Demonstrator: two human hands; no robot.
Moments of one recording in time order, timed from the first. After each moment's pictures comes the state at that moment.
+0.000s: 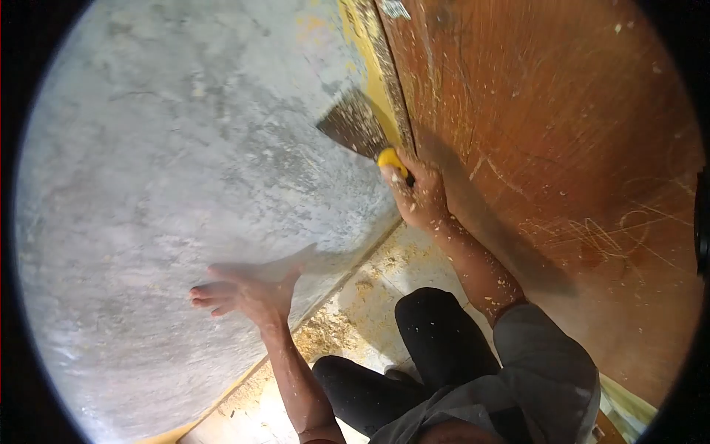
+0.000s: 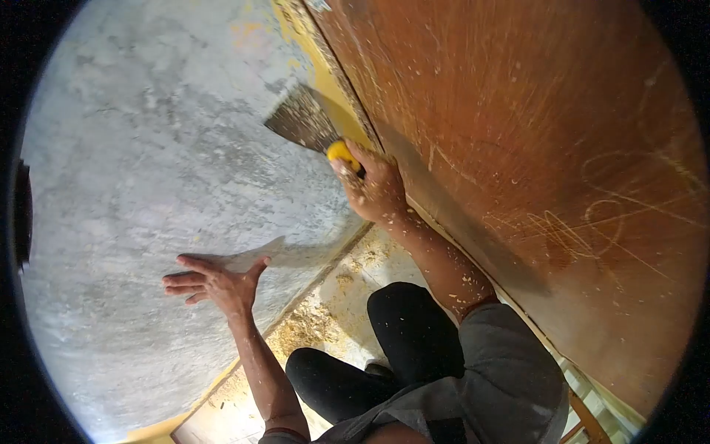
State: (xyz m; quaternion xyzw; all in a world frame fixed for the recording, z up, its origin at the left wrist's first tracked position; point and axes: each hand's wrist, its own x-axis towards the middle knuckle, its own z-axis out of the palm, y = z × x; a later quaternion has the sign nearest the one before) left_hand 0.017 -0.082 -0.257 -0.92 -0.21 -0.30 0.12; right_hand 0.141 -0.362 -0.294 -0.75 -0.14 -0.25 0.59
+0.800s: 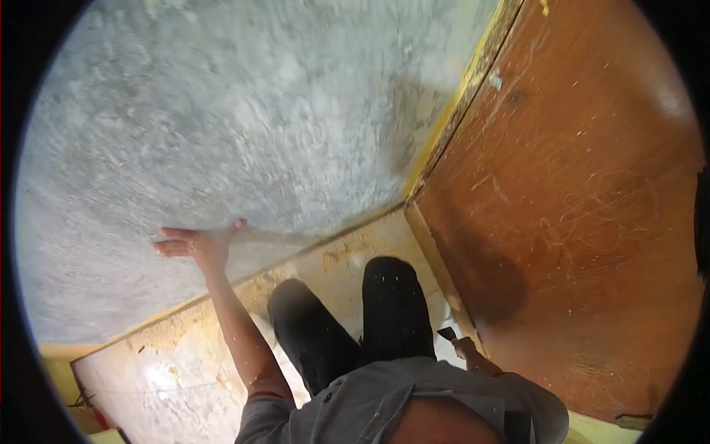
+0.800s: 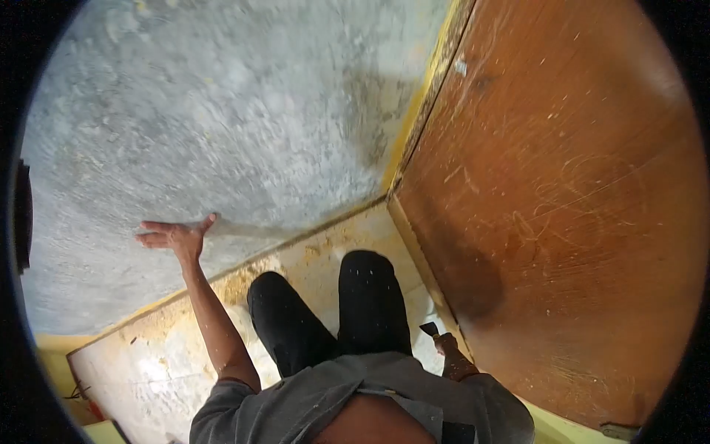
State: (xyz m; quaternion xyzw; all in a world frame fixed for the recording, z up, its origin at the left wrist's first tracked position) left_hand -0.089 0.077 -0.265 -0.85 -0.33 -0.41 -0.05; right_hand -0.232 -0.606 -0.556 -0.82 0.34 0.44 0.10
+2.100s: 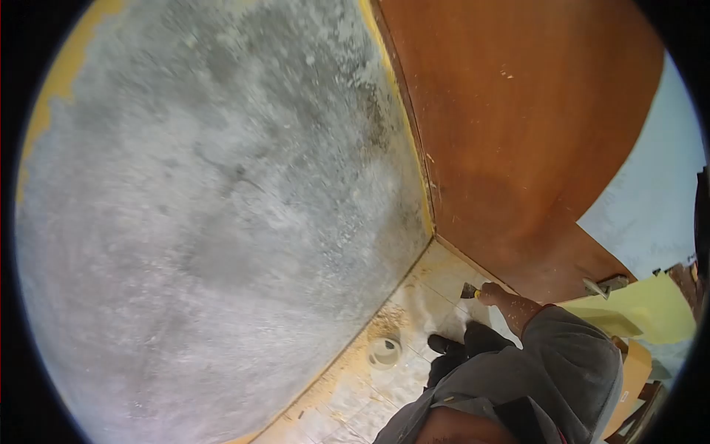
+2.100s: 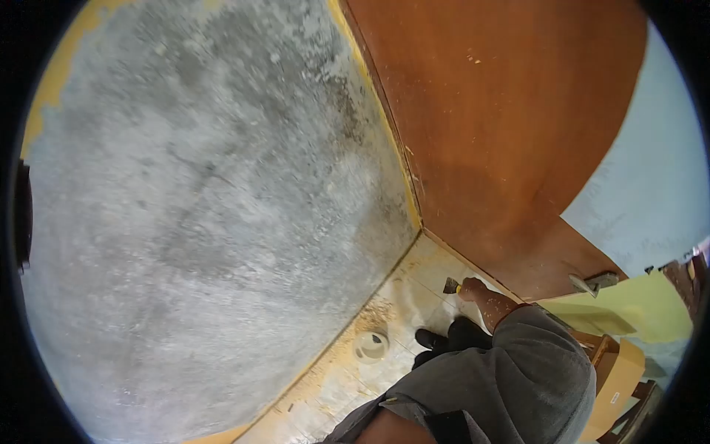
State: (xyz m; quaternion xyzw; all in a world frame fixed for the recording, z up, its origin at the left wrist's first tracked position) left_hand -0.578 0.071 -0.106 -0.66 -0.48 0.29 -0.51; right_hand -0.208 -0.439 -0.018 -0.93 0.06 0.32 0.19
